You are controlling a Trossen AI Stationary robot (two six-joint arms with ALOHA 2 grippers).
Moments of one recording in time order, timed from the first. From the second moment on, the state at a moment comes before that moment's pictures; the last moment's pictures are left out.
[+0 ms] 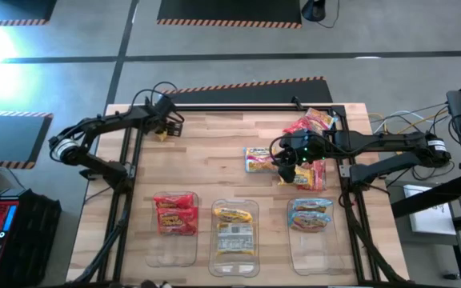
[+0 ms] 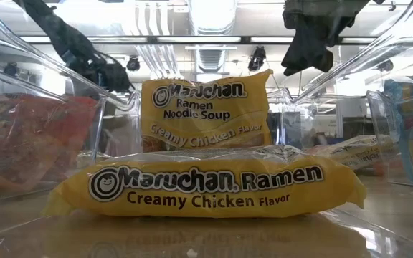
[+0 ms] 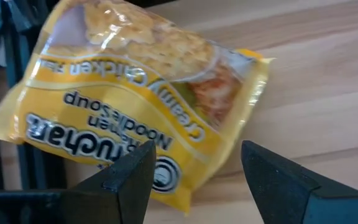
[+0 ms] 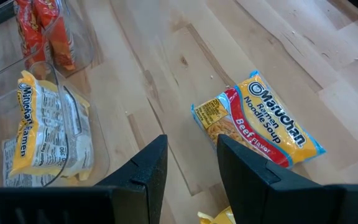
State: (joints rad) left arm 0.86 1.42 0.76 -0.55 -0.30 -0.46; right arm -0.09 1.14 0.94 -0.56 0.02 0.39
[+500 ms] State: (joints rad) left arm 0.92 1.48 0.76 -0.53 -0.23 -0.37; right arm -0.09 1.14 0.94 -0.56 0.02 0.39
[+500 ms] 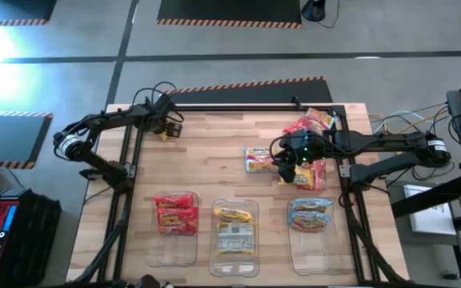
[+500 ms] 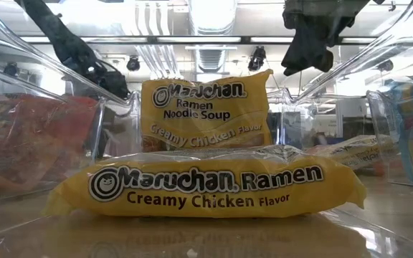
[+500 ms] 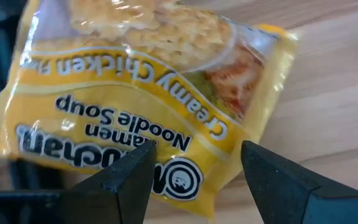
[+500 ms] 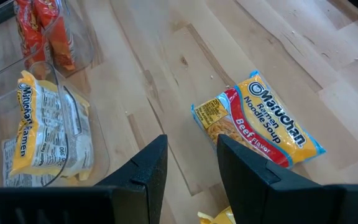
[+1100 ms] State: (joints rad) left arm 0.78 1.49 0.76 -0.34 0.08 -0.43; right arm -0.09 1.14 0.94 -0.56 0.02 0.39
